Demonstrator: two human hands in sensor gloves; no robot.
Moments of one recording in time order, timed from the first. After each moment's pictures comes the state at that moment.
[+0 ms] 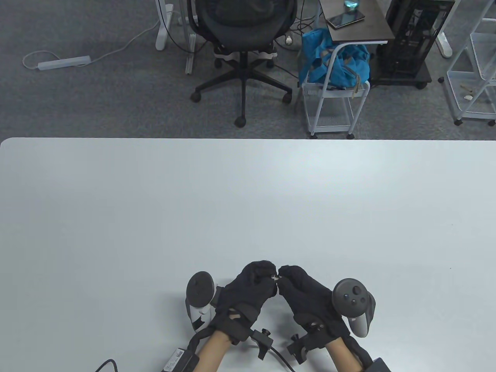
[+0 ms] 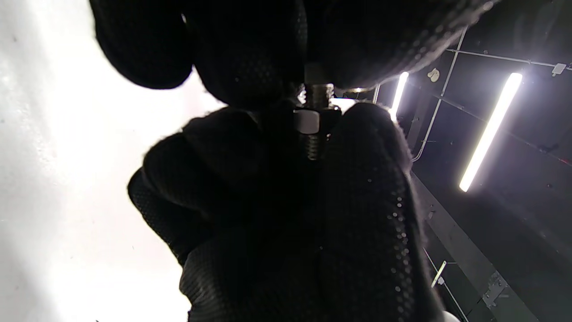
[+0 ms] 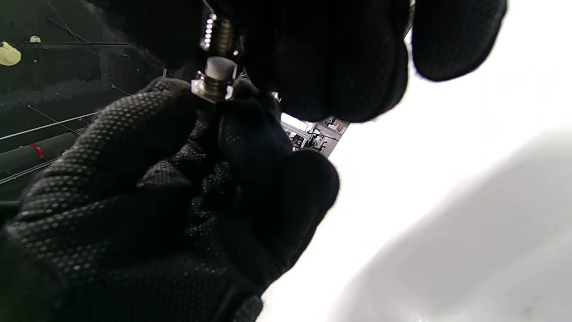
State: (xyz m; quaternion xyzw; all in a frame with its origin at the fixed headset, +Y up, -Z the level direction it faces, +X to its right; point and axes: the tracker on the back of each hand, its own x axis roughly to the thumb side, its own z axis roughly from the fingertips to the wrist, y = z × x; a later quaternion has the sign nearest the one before) left_hand -0.086 -0.763 -0.197 -0.09 -0.08 0.72 0.68; right_hand 0.138 -0.736 -0.184 0.11 0.01 0.82 0.56
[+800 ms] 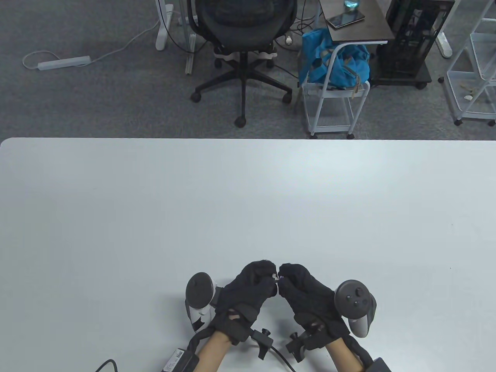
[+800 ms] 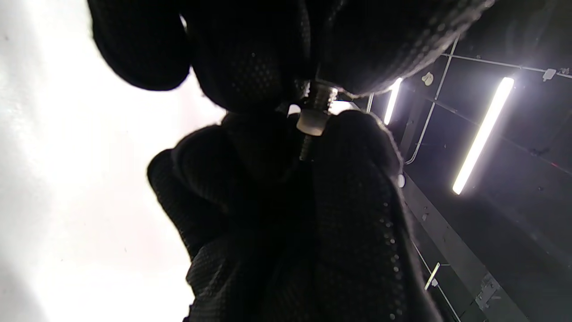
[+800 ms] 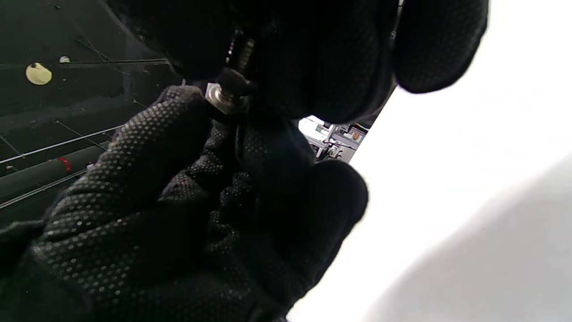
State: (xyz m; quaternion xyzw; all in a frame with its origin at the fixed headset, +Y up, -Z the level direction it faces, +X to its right) left_hand -0.086 -0.763 -0.196 -0.09 -0.09 0.72 0.68; right_hand 0.138 -0.733 -0.184 0.12 -0.02 0.81 0.57
